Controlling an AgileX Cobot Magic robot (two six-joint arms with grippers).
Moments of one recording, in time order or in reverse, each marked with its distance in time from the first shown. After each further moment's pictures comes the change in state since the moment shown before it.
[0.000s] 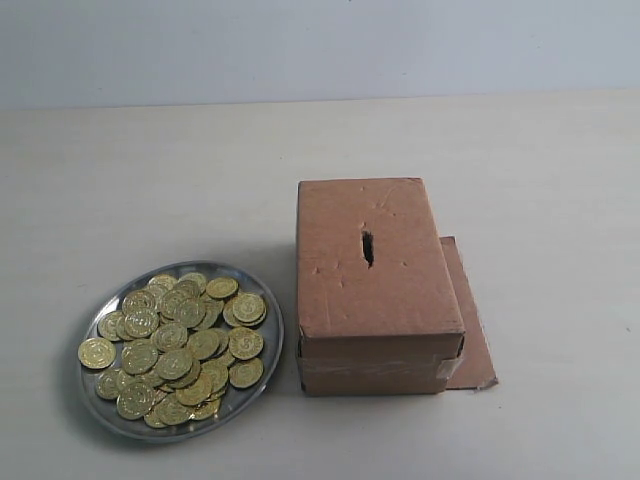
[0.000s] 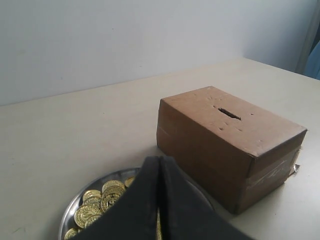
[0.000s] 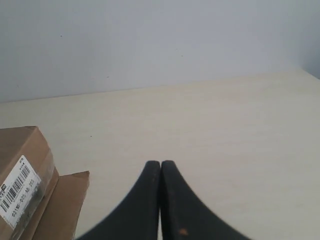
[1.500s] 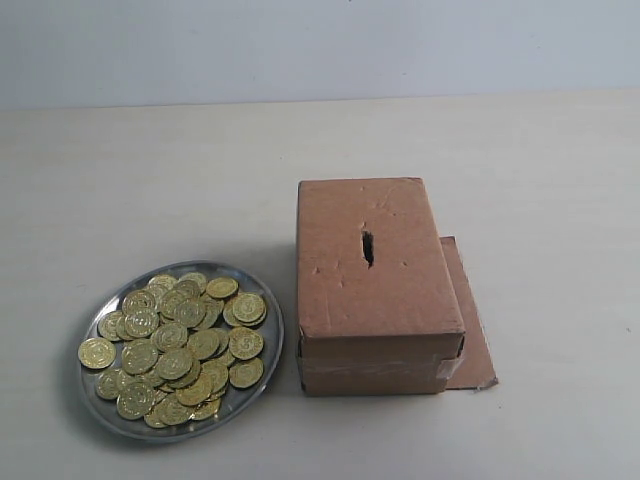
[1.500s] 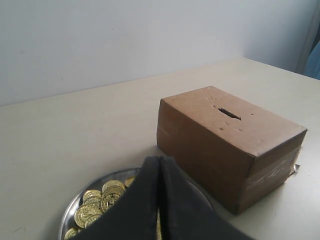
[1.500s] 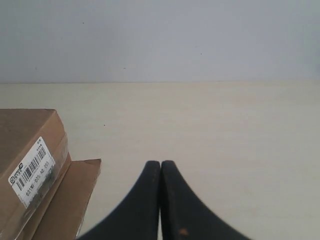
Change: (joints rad) left arm 0.000 0.000 0.000 0.000 0.000 0.000; right arm -0.033 0.000 0.000 0.357 0.000 -0.427
